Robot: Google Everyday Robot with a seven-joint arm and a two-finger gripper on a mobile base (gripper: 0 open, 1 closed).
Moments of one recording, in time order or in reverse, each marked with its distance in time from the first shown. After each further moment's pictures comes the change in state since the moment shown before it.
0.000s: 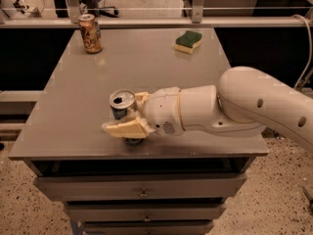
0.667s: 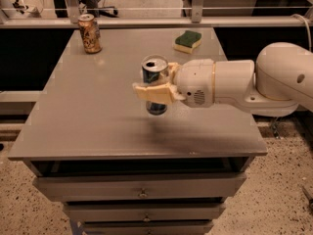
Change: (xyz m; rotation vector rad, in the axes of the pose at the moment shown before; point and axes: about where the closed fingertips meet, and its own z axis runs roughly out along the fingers) arm -0.033 -0.058 -0.064 0.092 -0.093 0.008
